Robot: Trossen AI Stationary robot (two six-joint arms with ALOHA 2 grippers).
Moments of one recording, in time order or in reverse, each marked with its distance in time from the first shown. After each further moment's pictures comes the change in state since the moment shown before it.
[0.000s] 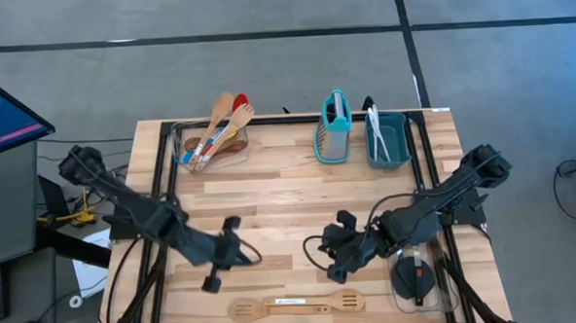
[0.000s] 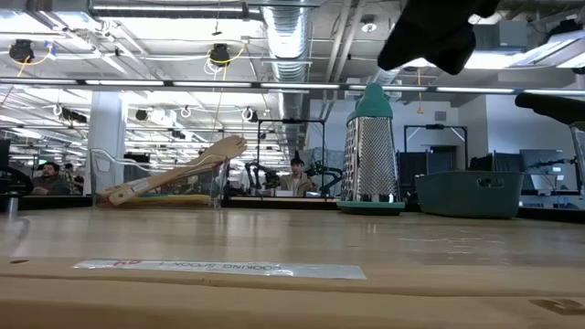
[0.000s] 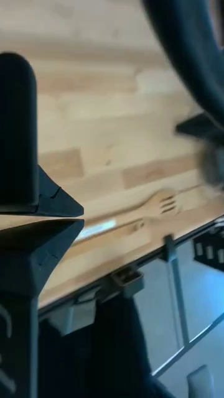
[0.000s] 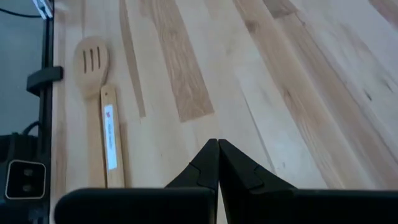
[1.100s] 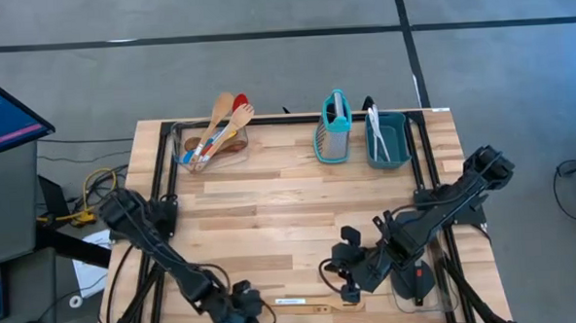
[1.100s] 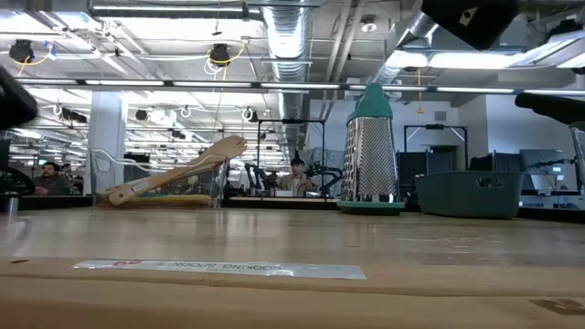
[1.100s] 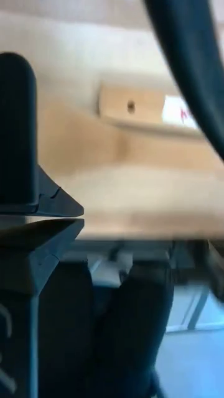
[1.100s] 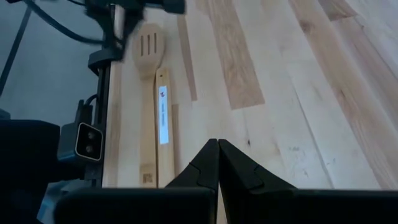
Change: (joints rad) left arm -0.213 0.614 0.001 0.428 0.080 -0.669; right arm 0.130 -0.007 0.000 0.058 0.008 -0.018
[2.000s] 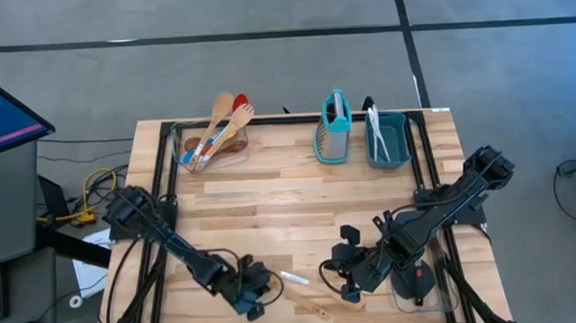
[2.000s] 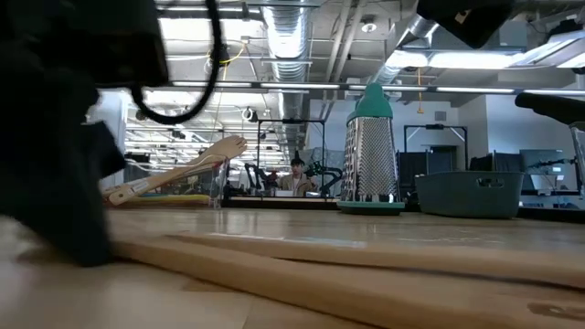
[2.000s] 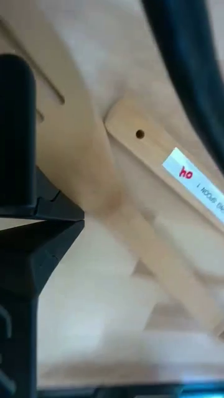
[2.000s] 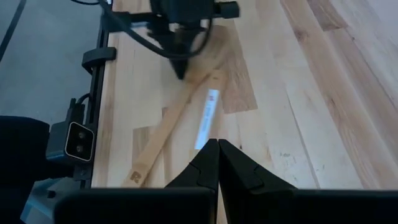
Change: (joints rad) left arm 0.147 0.049 -0.125 0.018 -0.188 -0.014; right arm -0.002 0.000 0.000 -0.001 0.021 -0.047
